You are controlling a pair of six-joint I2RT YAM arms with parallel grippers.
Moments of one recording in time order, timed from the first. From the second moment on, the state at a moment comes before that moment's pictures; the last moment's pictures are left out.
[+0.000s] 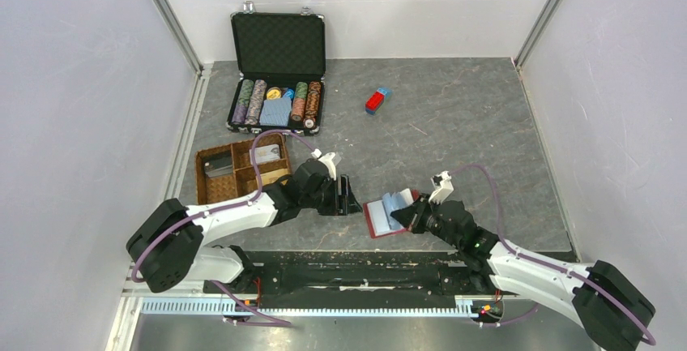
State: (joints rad) left arm -0.83 1.30 0.57 0.01 0.21 -0.78; right arm 0.80 0.78 0.01 0.38 0.02 0.89
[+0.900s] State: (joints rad) left arm -0.83 1.31 0.53 0.06 0.24 -0.78; right arm 0.78 0.75 0.01 0.38 -0.03 0.91
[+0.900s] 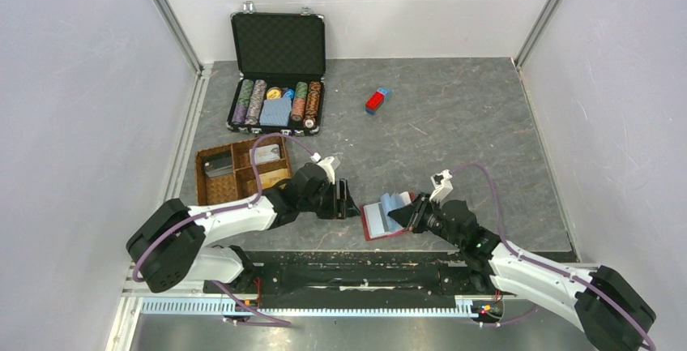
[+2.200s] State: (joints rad) left arm -0.92 1.86 1.01 0.09 0.44 -0.72; right arm 0.76 0.45 0.19 -0.10 0.09 0.73
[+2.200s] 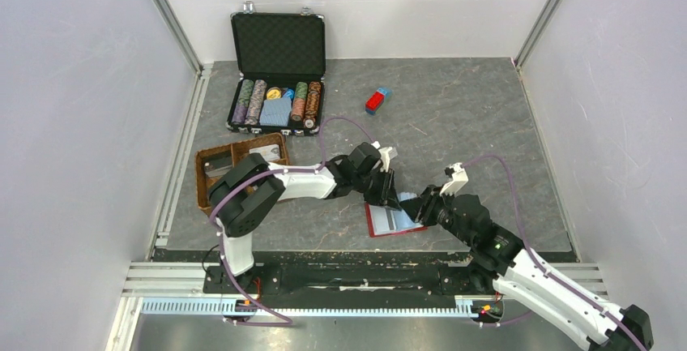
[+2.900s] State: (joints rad) left arm -0.91 1.94 1.13 0.01 0.39 -0.71; right arm 0.76 0.70 0.09 0.04 0.05 0.69
